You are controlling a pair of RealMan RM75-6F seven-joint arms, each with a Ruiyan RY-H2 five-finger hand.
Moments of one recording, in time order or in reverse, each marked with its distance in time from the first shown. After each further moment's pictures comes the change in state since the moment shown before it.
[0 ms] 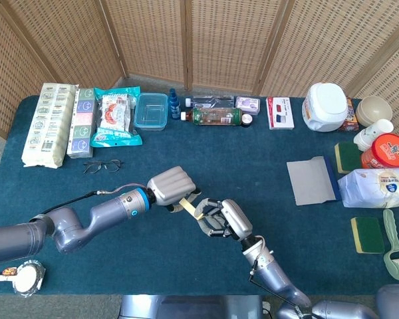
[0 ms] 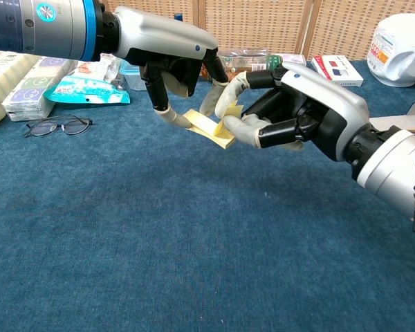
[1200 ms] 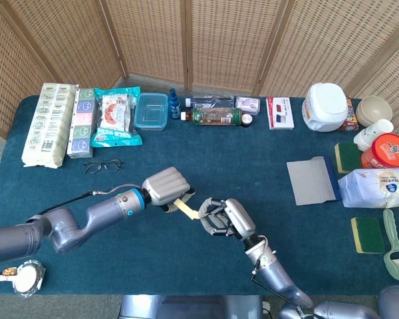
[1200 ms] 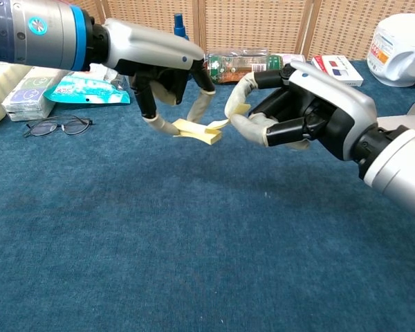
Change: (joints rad) left arm 0.021 -0.002 0.030 0.025 0.014 0.000 -0.019; right arm -0.012 0.011 0.000 -0.005 0.010 0.008 0.002
